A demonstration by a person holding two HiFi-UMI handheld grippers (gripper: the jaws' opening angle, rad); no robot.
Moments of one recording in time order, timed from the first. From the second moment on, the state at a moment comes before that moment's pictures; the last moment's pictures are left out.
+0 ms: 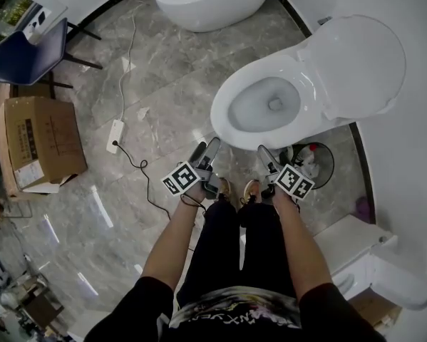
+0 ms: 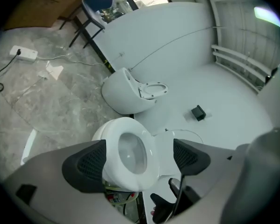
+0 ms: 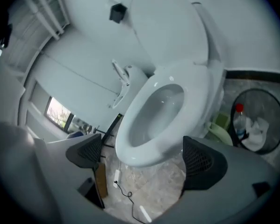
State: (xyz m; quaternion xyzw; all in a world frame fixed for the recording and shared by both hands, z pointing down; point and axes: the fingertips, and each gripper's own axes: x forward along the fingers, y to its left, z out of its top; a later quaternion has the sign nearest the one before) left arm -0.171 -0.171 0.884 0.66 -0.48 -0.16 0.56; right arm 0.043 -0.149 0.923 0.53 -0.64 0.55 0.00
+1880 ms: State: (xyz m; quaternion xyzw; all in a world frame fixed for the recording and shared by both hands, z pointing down) left arm -0.122 -0.179 1.009 0.52 -0.49 -0.14 0.68; right arm 0.025 -0.155 1.016 0.53 -0.39 0.73 -0.17
